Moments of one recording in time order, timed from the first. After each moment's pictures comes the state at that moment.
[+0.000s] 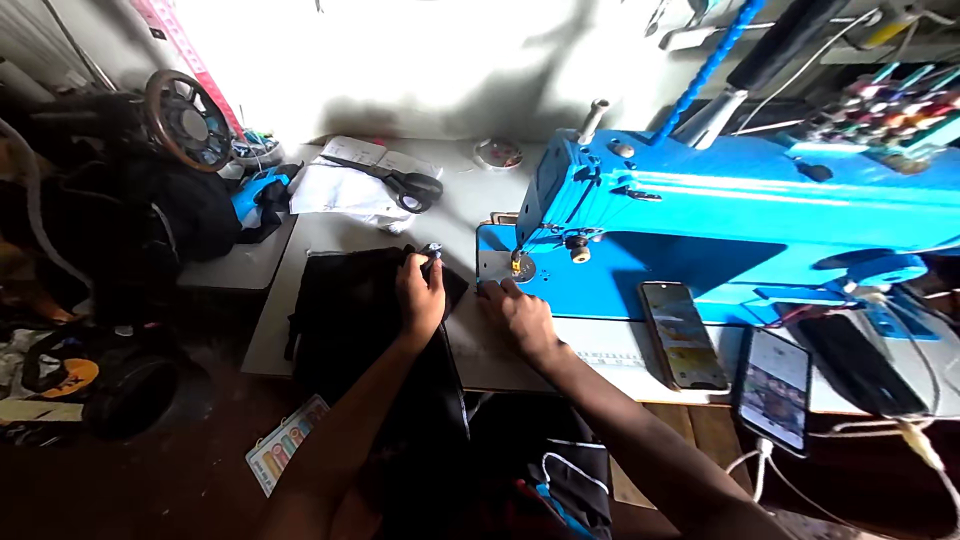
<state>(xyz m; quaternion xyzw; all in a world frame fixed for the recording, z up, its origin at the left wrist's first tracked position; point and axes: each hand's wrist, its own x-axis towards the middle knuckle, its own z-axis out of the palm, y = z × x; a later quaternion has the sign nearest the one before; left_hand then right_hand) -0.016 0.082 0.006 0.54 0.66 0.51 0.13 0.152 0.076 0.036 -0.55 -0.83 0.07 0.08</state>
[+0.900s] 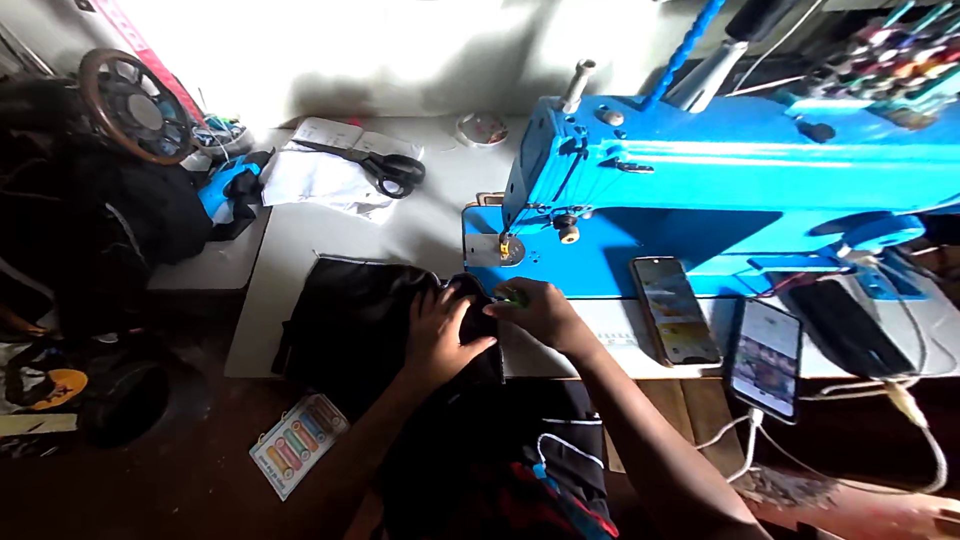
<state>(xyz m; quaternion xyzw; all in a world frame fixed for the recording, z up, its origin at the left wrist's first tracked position) 0.009 0.015 0.005 0.74 0.60 0.24 0.18 0.203 0.070 0.056 -0.53 -0.73 0.38 0.18</state>
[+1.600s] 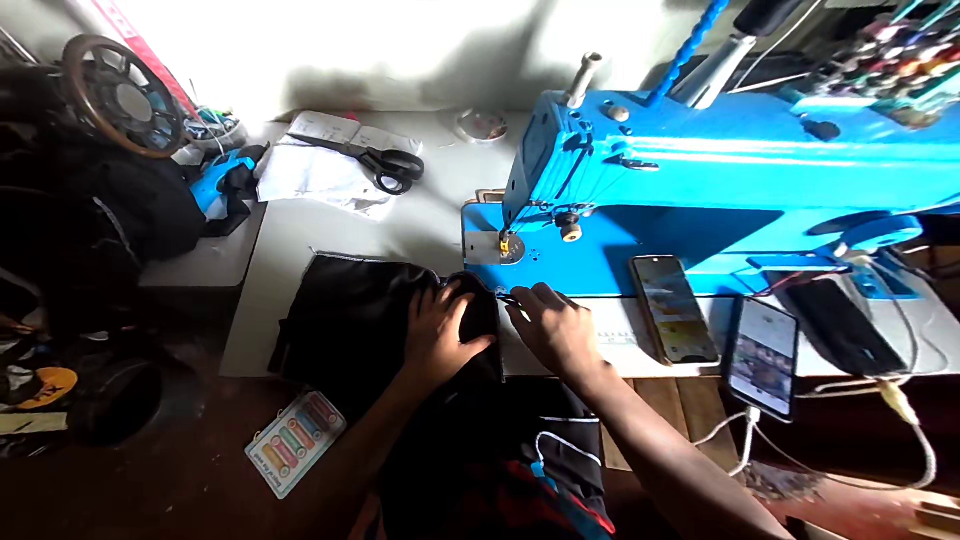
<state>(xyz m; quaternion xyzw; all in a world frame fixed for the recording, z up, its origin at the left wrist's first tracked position) 0.009 0.016 0.004 0.74 0.61 0.23 0.17 0.204 0.039 0.031 -0.53 -0.82 -0.01 0.21</state>
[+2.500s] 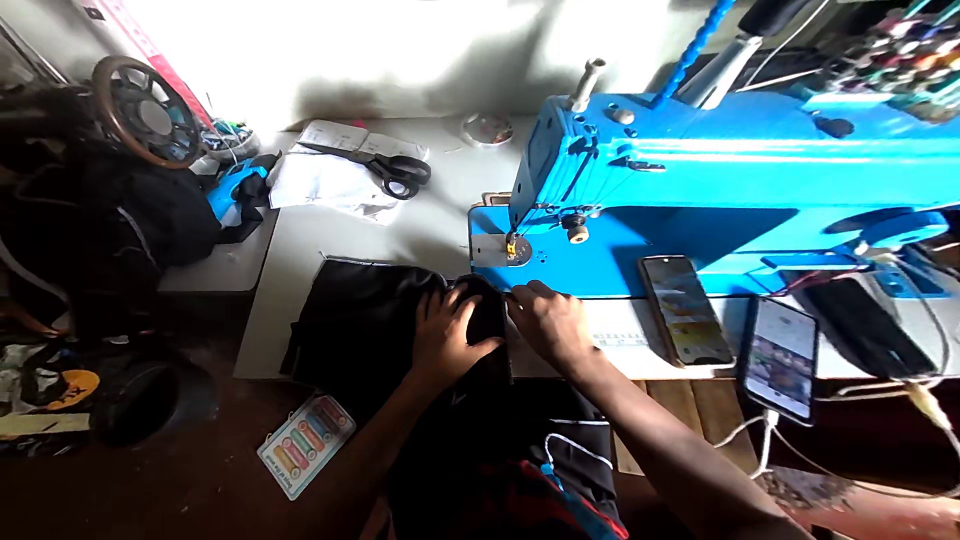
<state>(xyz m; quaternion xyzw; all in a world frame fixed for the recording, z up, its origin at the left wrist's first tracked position) 0.009 0.015 0.008 0.74 0.61 0.22 0.18 0.188 0.050 0.035 -0.56 -0.82 0.02 0.14</state>
